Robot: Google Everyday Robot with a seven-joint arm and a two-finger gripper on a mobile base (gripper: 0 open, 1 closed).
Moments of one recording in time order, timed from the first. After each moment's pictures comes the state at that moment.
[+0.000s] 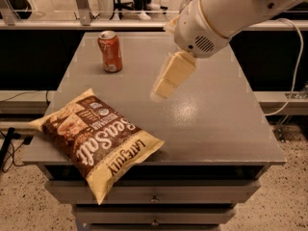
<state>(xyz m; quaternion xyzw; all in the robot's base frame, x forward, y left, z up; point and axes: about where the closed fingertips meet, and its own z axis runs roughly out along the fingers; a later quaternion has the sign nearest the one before) 0.512 -0.030 0.981 -0.62 0.70 0.11 0.34</state>
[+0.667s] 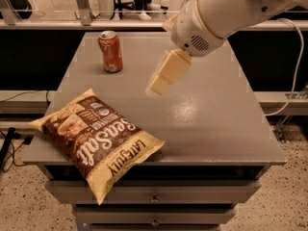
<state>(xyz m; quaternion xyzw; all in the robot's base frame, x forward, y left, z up) 0.525 -0.026 0.981 -0.60 0.70 0.11 0.36</state>
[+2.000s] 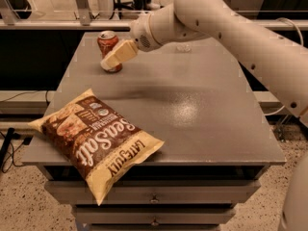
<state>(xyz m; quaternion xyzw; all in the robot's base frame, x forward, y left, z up) 0.690 0.080 0.929 -0.51 0.69 0.23 0.46</state>
